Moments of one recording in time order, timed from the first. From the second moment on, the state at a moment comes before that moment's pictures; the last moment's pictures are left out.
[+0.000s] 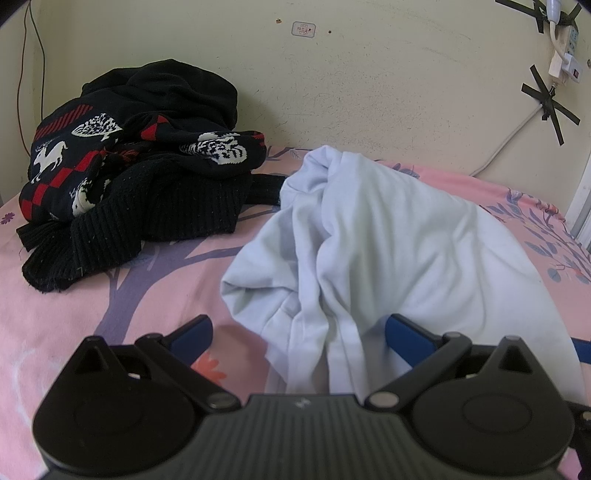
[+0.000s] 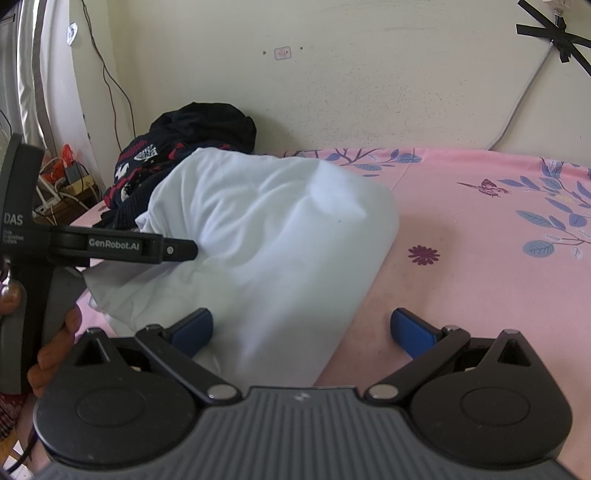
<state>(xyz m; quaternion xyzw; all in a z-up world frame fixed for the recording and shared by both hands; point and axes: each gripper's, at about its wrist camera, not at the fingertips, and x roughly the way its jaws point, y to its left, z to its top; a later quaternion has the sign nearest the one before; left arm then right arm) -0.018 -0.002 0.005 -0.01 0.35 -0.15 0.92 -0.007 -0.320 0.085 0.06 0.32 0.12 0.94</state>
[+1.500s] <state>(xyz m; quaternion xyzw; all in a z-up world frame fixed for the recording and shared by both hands) -0.044 -0.025 0.010 0.10 0.31 -0.08 0.94 -0.007 -0.320 0.084 0.07 0.32 0.11 0.94</state>
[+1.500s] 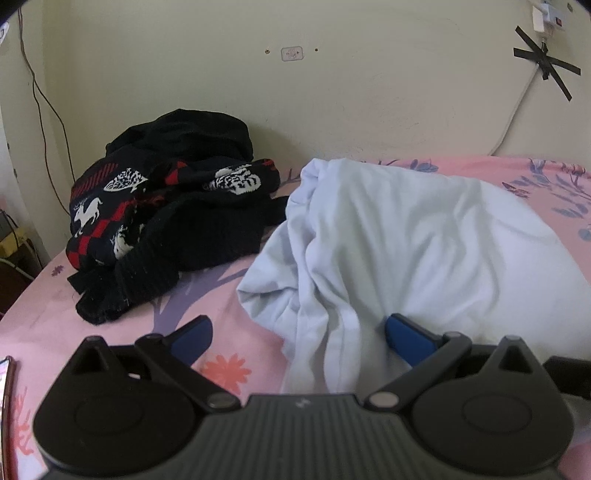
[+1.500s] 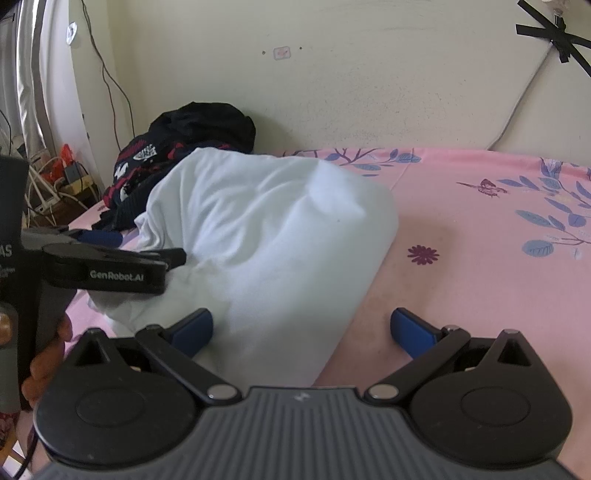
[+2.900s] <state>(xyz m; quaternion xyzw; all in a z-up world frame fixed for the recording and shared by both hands) -0.041 -0.021 0.009 0.08 0.32 -0.08 0.94 -0.006 -0.319 0.084 0.06 0.32 0.11 0.94</state>
